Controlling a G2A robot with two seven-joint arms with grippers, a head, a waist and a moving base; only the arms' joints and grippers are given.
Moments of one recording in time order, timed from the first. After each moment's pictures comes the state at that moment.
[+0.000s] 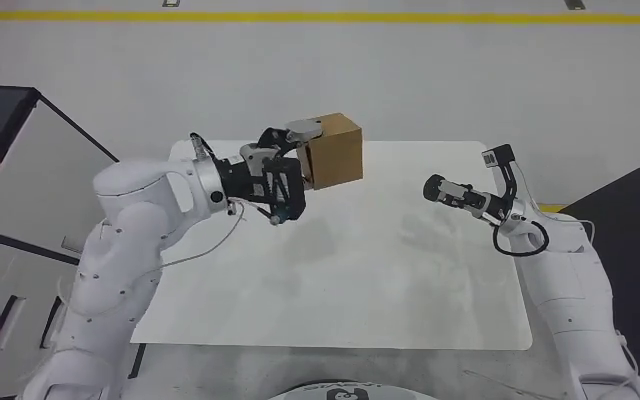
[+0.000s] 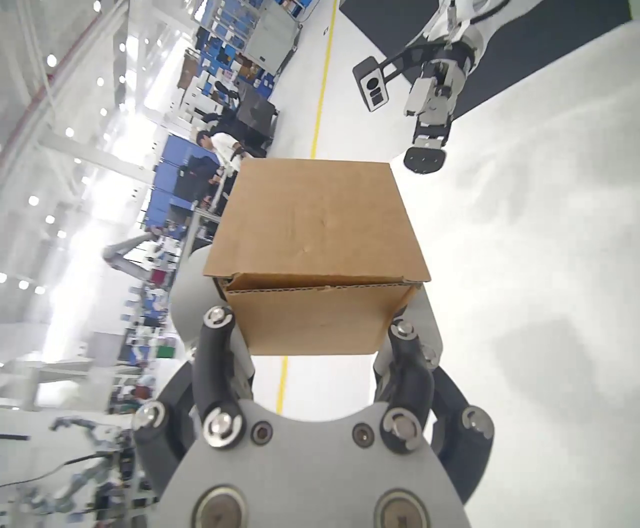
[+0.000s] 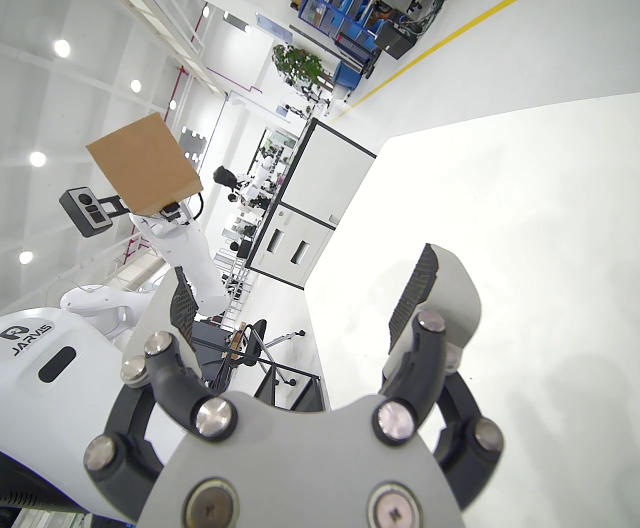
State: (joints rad) left arm 1.11 -1.06 -1.30 -2.12 1.92 -0.93 0.08; right arm -1.24 -1.05 1.50 -1.25 0.41 -0.62 1.19
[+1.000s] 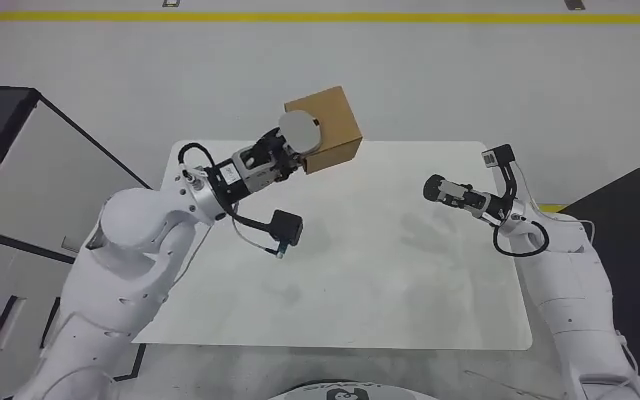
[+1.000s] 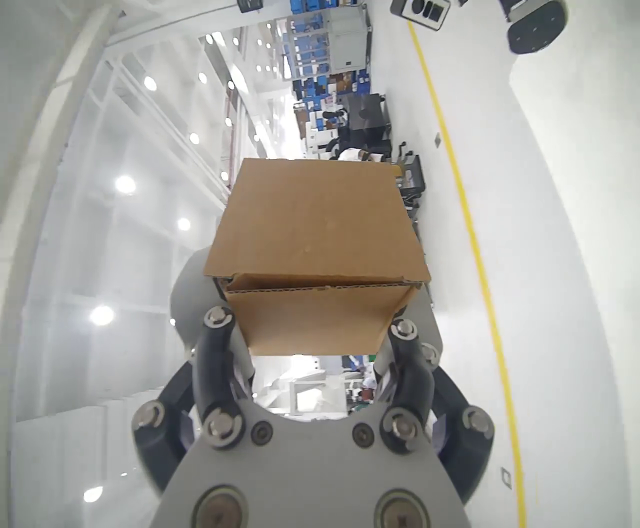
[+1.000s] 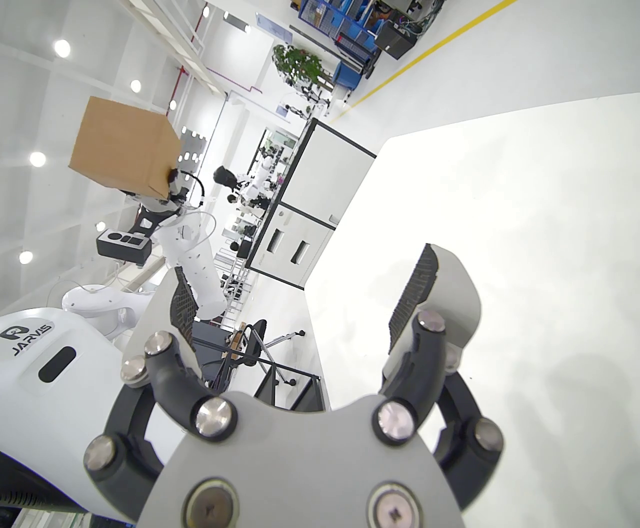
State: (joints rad) left arm 1.21 -0.99 -1.29 -2.11 2.62 -0.27 0.55; right arm -1.24 -1.05 1.50 -1.25 0.41 -0.62 1.19
